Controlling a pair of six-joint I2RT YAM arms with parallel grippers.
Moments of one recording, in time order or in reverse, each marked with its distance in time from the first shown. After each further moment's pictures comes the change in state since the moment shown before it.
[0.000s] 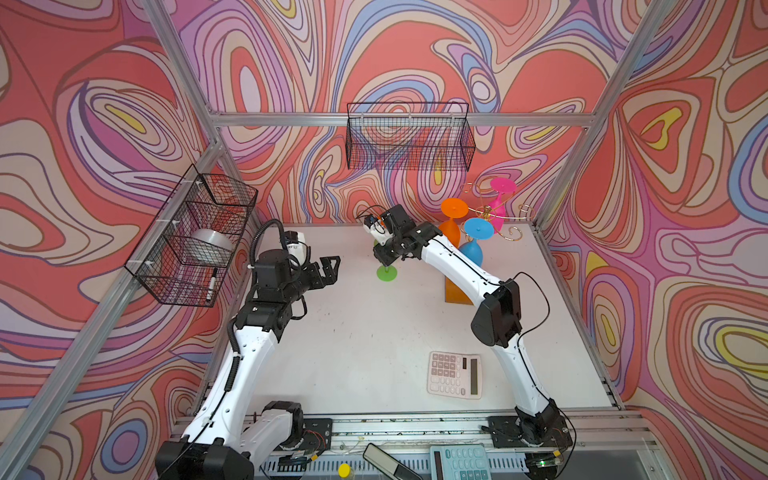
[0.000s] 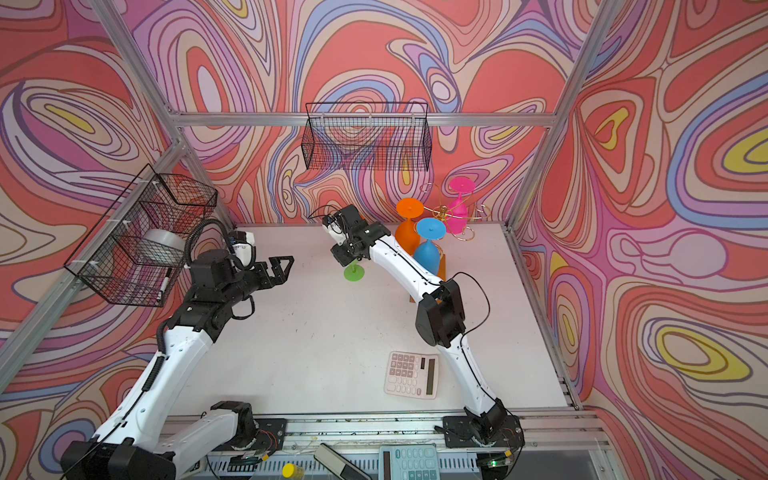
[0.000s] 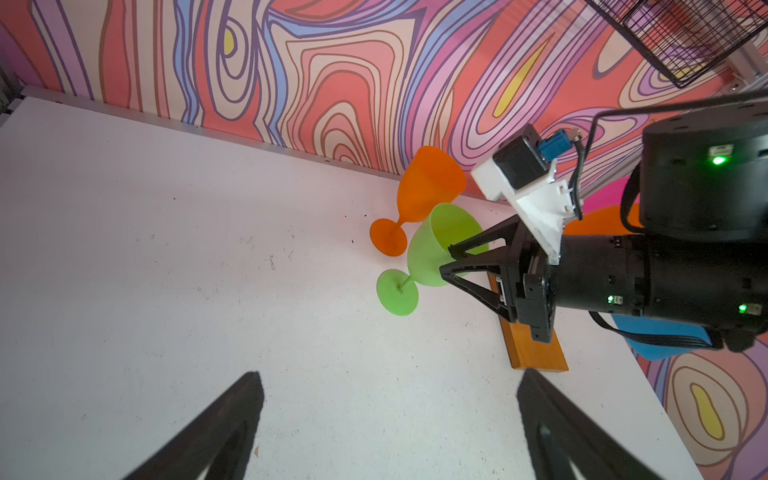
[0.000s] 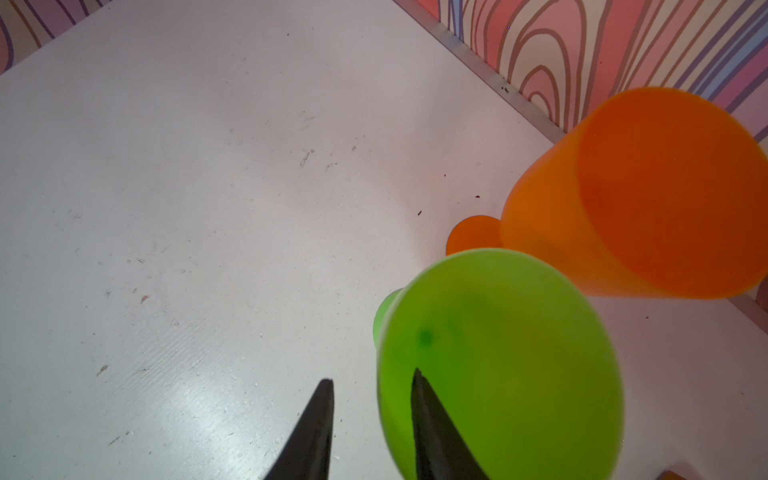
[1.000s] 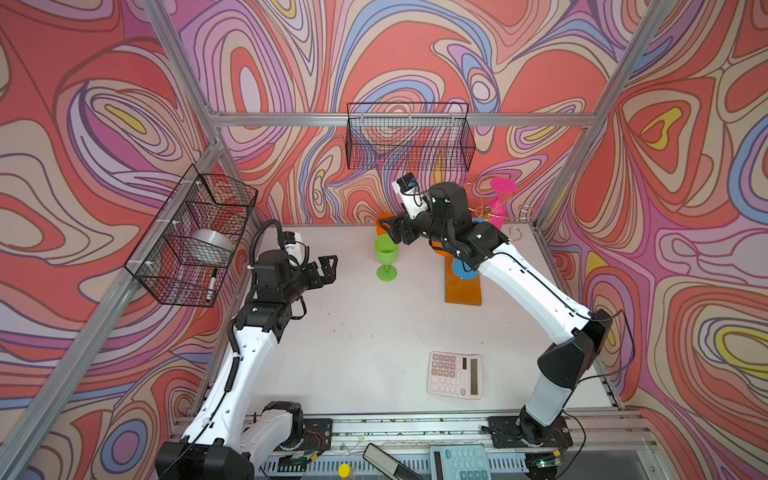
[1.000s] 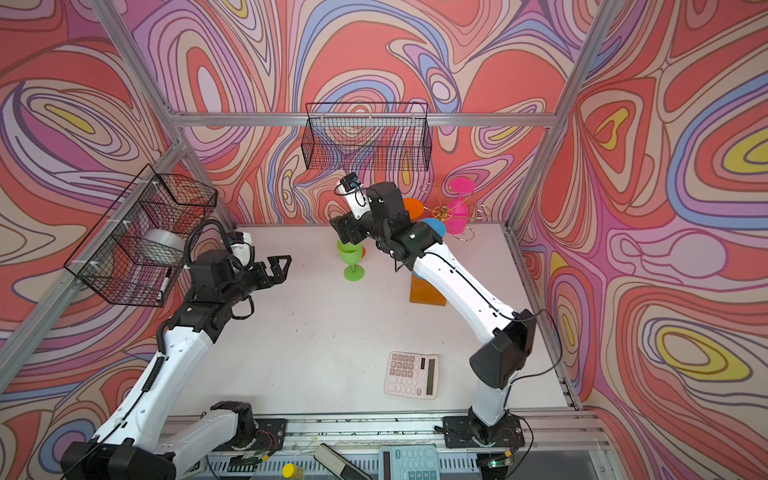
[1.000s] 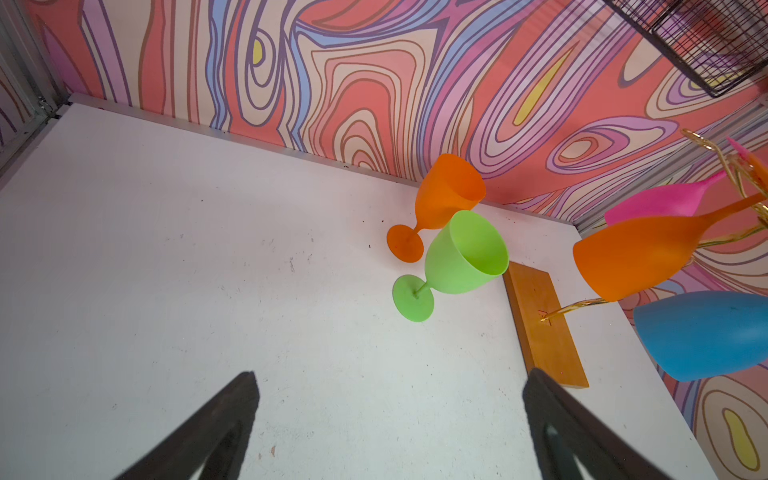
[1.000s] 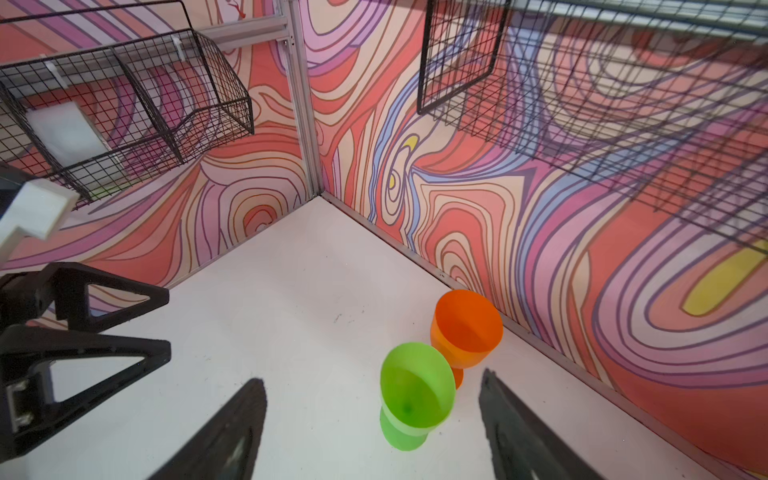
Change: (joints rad) left arm 0.003 -0.002 -0.007 0.000 -0.055 -0.003; right arm 0.000 -0.619 -0.493 0.425 0.002 0.093
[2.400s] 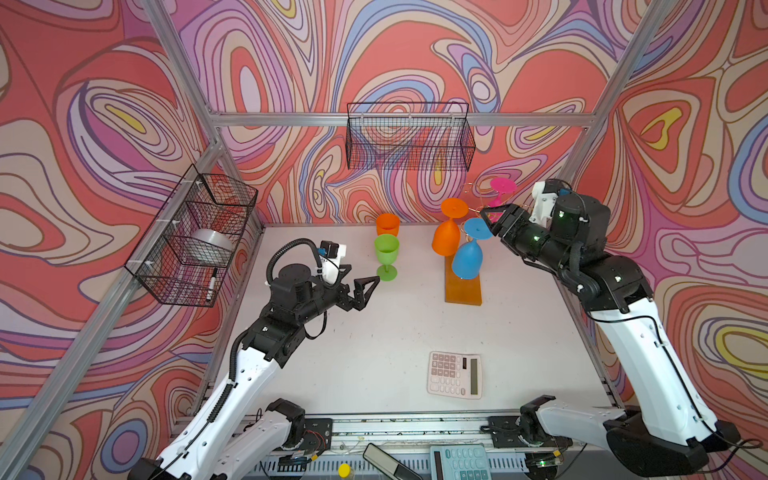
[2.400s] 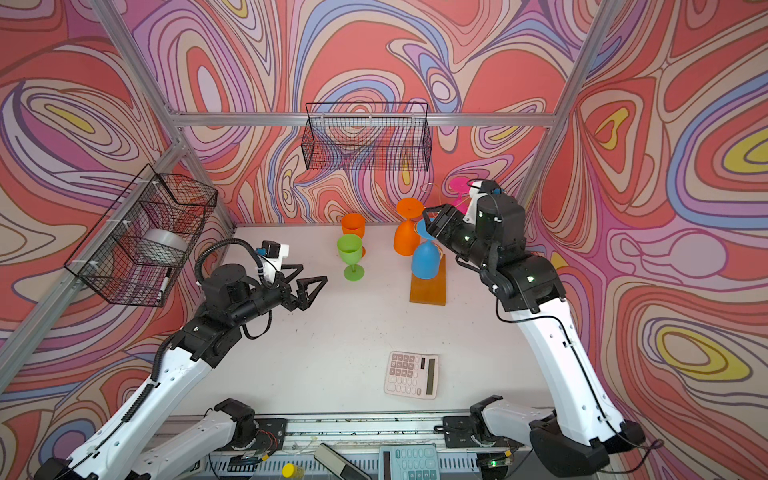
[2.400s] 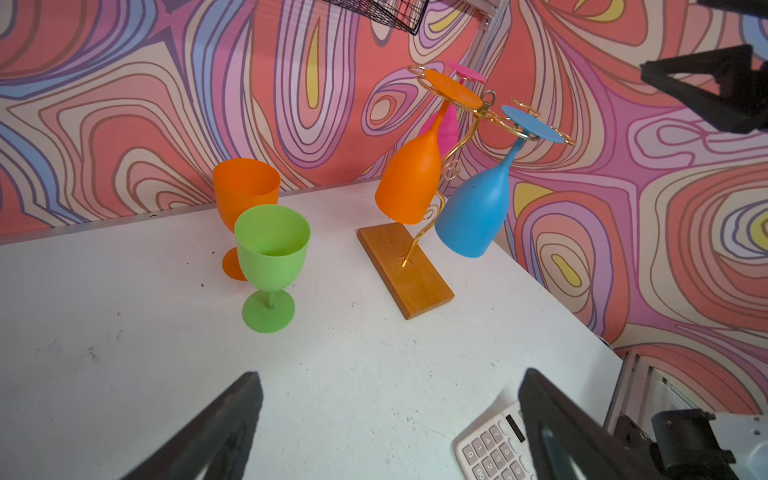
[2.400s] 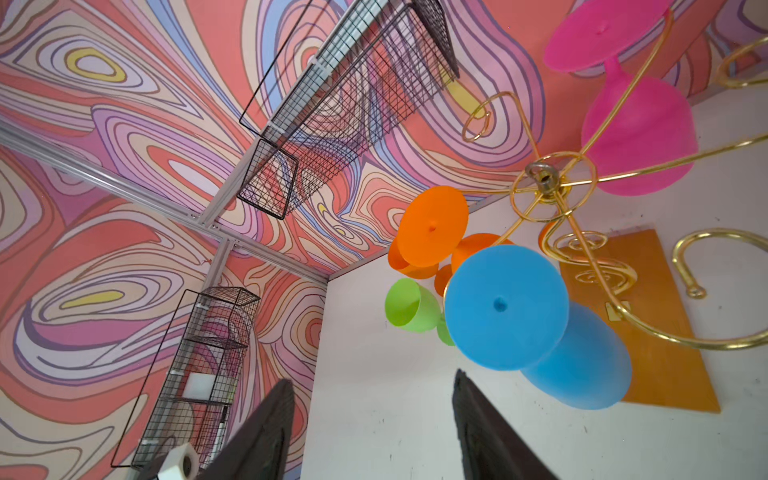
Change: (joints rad) left arm -0.331 -0.140 -0.047 0.081 0.142 0.136; right arm -0.328 -0.505 -0.206 -0.291 -0.028 0.900
